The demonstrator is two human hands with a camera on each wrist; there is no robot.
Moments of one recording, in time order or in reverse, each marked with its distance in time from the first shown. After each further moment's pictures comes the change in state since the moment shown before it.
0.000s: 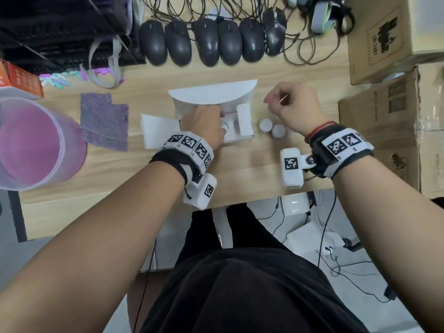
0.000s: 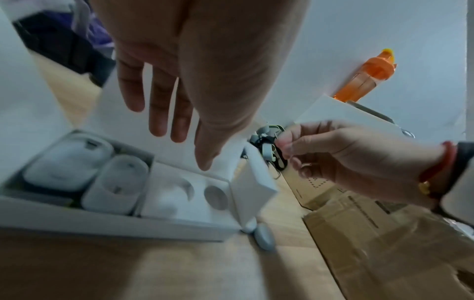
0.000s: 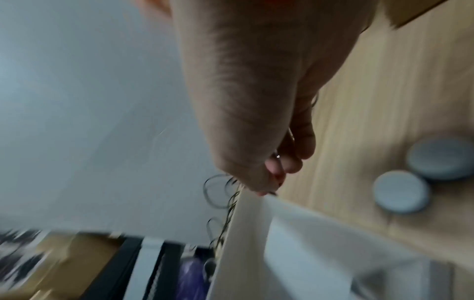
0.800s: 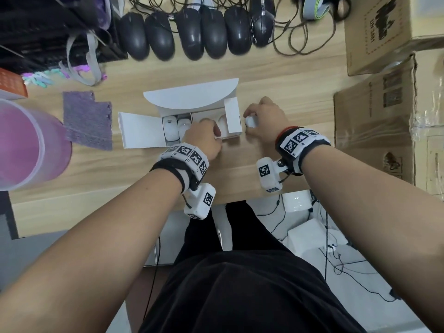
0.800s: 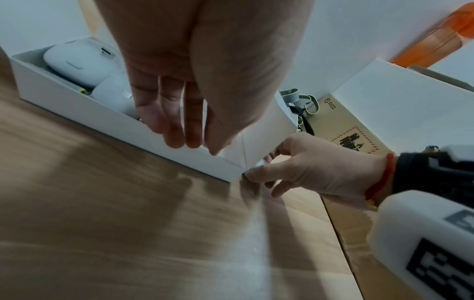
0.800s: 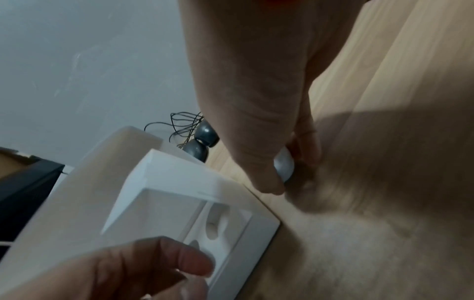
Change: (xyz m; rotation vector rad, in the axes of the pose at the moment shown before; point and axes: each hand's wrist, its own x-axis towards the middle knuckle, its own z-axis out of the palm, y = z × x) left_hand 0.003 0.018 0.057 -0.231 -0.130 -0.120; right_hand 0.017 0.061 0.056 -0.336 -0.297 0.001
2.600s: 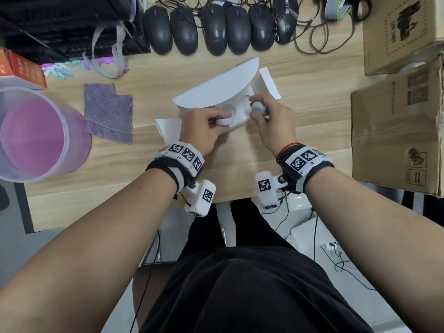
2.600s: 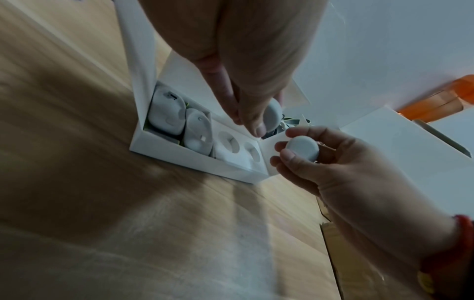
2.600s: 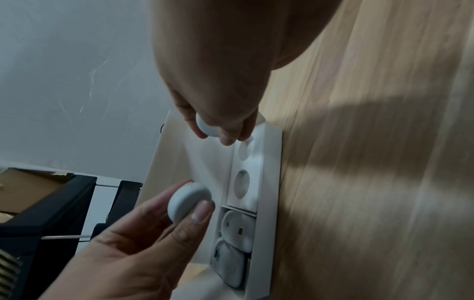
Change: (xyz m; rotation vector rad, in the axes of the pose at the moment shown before) left_hand -0.015 -0.049 -0.030 -0.659 0.209 0.205; right_hand -0.041 -0.073 0.015 0.384 0.428 -0.049
